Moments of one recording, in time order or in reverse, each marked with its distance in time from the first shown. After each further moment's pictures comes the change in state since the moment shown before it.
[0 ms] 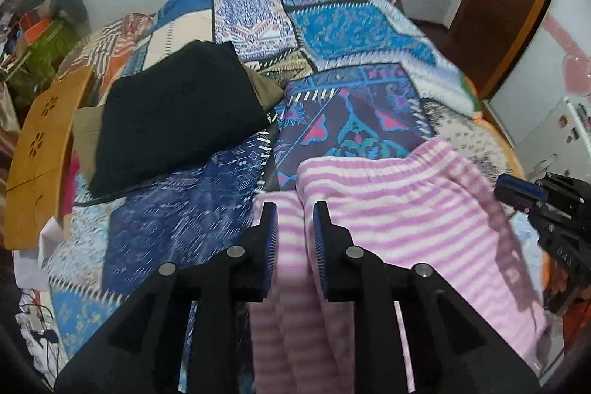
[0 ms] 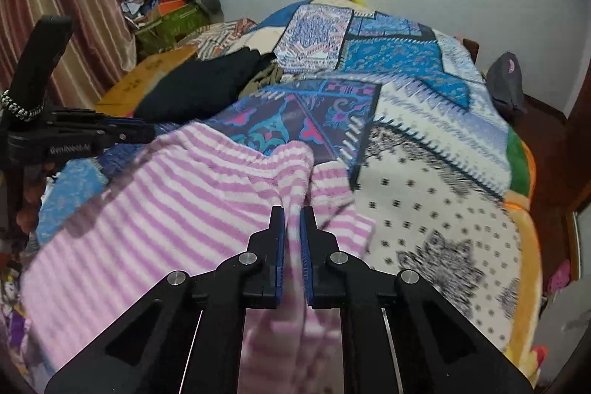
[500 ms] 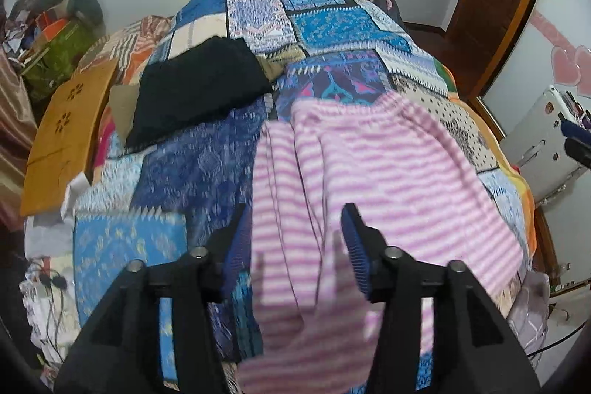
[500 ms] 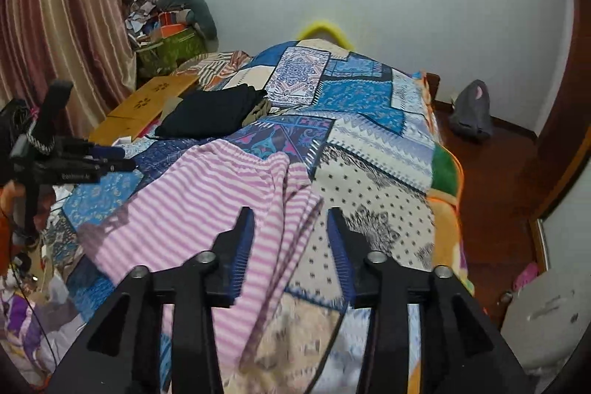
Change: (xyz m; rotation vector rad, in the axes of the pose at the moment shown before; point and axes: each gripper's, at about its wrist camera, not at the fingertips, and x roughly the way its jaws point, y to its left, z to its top) left arm -0.077 -0.019 -0.083 -0.003 -0.025 0.023; right arm -0.142 0.011 -0.033 -0.018 -0.074 -0.084
